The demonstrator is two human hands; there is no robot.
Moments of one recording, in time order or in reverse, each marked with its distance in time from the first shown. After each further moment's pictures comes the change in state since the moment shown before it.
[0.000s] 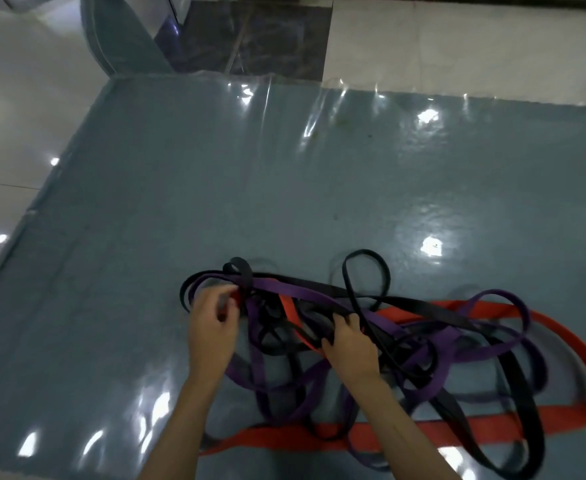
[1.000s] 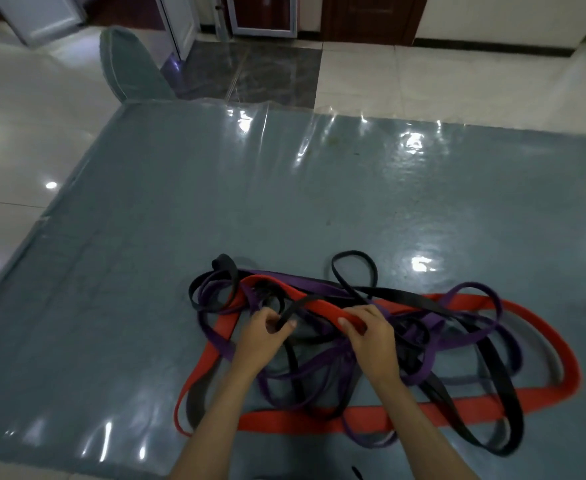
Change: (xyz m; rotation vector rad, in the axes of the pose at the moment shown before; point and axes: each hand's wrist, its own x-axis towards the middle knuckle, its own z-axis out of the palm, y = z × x) left_hand -0.049 0.006 0.047 -0.066 -0.469 -0.236; right_hand -0.038 0.039 -0.025 0.520 0.511 -0.225
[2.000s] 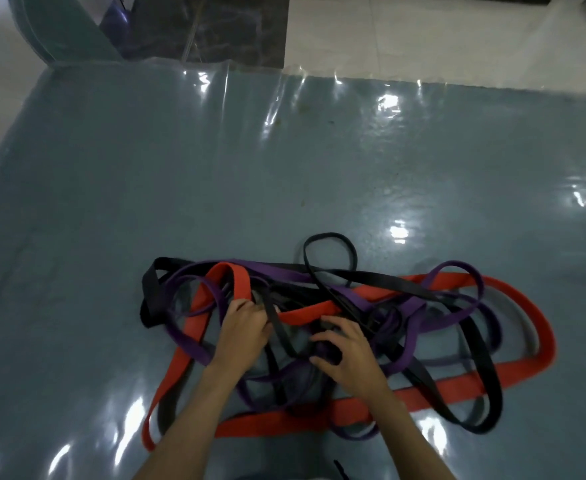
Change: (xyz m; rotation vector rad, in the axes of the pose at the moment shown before) left_hand 0.031 0.006 0.014 0.685 -0.063 0.486; right_hand -0.028 0.048 0.007 -0.119 -0.388 -0.086
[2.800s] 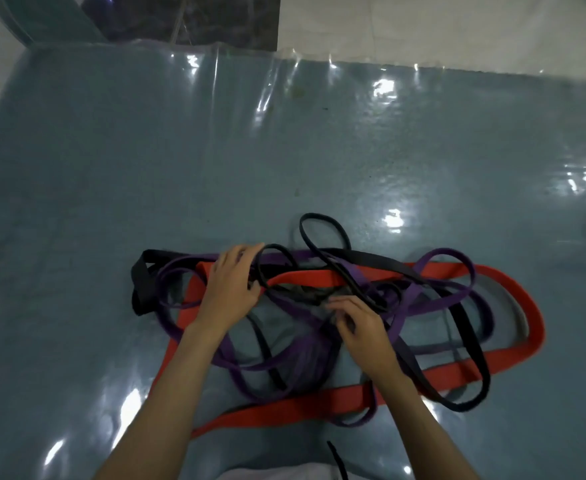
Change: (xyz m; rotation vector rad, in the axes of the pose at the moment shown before) left_hand 0.046 -0.013 -0.038 -0.179 0.040 -0.120; right_hand 0.011 0.000 -0.033 0.092 0.203 0.002
